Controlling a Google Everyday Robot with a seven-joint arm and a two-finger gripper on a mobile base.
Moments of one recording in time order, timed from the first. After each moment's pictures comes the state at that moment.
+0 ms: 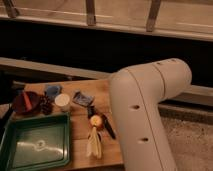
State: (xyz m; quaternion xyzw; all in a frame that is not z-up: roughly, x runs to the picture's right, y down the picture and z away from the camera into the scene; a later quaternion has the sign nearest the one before) arm 0.089 0.140 0.906 -0.33 0.22 0.54 0.74
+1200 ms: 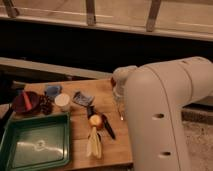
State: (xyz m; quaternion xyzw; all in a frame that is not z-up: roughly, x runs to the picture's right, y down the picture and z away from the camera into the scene) arm 0.091 0.092 0.861 -0.31 0.15 0.56 0.76
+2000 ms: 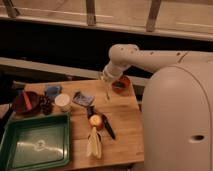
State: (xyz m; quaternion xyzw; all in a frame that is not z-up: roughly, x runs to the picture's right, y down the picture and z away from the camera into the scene) arm 0.001 -0.044 0.794 -0.29 -0.03 0.52 0.80
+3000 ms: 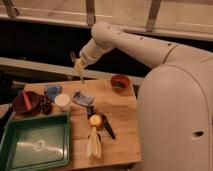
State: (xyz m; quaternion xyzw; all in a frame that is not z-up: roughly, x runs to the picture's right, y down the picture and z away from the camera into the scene) arm -0.119 -0.117 0.731 -0.32 -0.19 0.43 0.82
